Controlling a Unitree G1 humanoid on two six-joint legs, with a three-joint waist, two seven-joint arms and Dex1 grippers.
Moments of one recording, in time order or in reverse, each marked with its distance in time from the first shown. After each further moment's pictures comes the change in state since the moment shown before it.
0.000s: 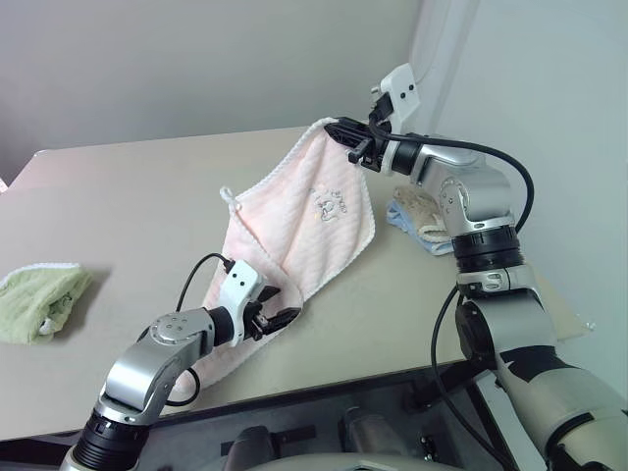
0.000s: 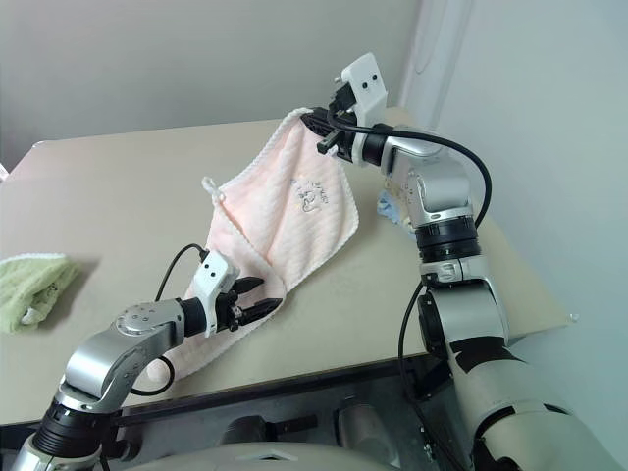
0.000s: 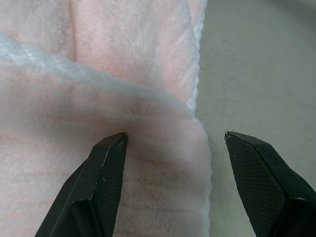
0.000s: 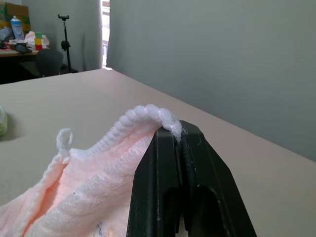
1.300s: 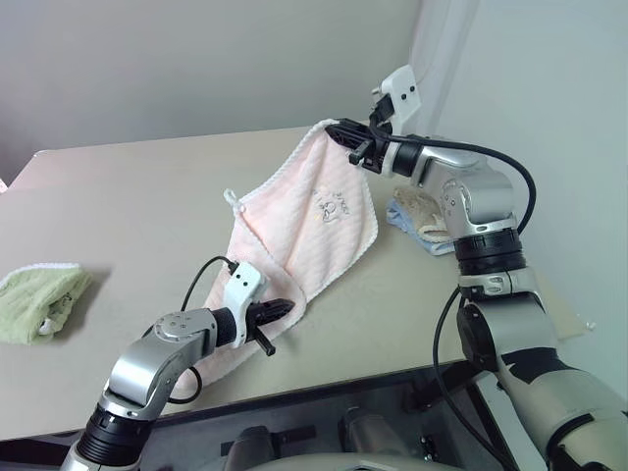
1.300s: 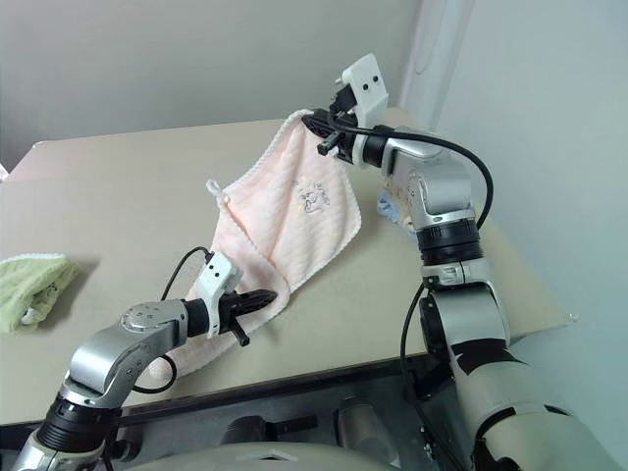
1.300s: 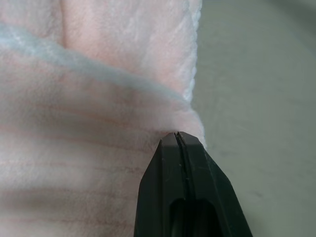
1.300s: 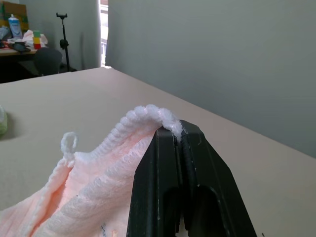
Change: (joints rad) left arm -0.008 0.007 0.026 -0.006 -0.066 0.035 -0.063; right arm 0.018 -0.007 0.007 -0.030 0.008 0.027 -0.022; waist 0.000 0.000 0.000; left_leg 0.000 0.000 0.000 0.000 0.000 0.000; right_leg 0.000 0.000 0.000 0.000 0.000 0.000
